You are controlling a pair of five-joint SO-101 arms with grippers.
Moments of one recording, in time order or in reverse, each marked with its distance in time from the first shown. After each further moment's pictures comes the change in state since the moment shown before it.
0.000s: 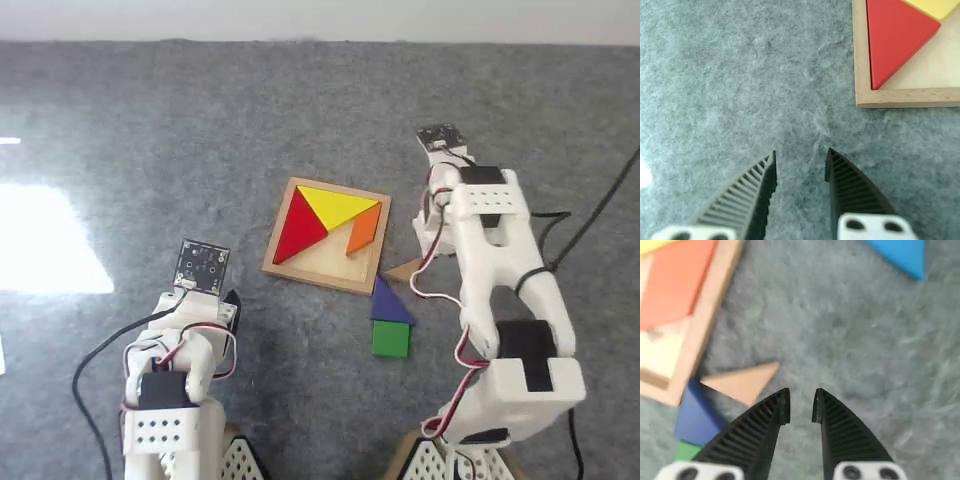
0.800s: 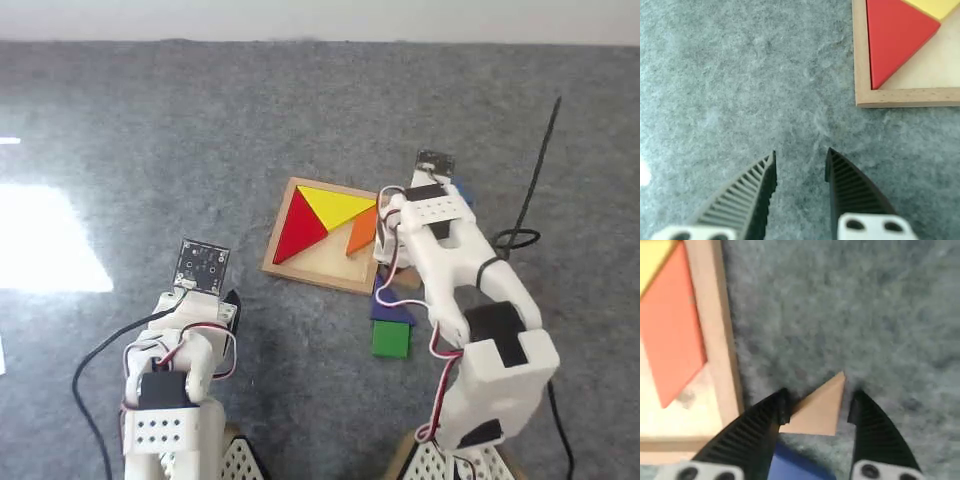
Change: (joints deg) left arm 0.0 0.0 0.0 0.0 0.0; right arm -10.2 8.2 4.0 -7.6 -39.9
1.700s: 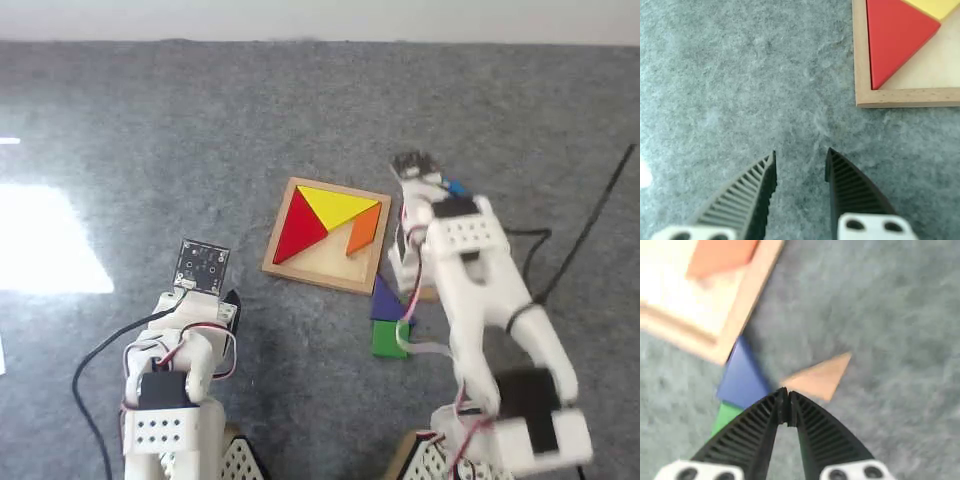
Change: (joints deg) left arm 0.0 0.0 0.0 0.0 0.0; right arm 2.0 -21.5 11.1 7.0 34.0
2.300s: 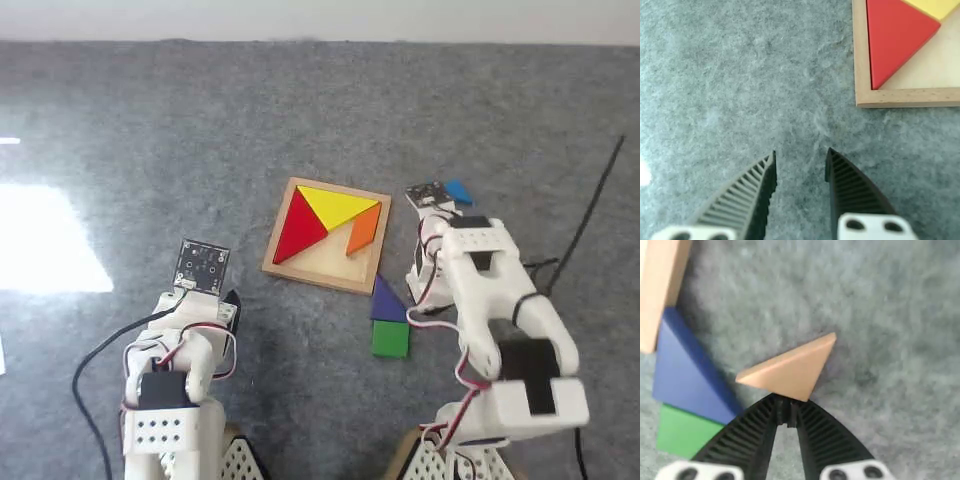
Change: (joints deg) left arm 0.0 0.0 0.0 0.0 0.0; right arm 6.4 8.2 7.4 -8.1 6.0
